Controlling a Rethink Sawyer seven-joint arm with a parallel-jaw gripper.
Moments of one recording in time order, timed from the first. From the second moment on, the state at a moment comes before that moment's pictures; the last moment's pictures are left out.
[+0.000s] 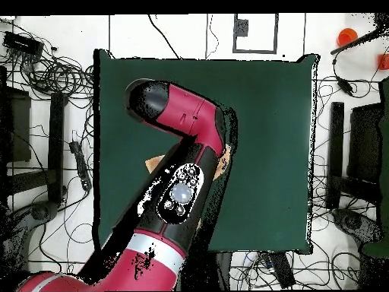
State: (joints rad) arm 0.25 -0.24 -0.60 1.13 0.63 0.86 3.08
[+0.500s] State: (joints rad) arm 0.27 -0.24 -0.59 1.18 0.64 0.83 3.08
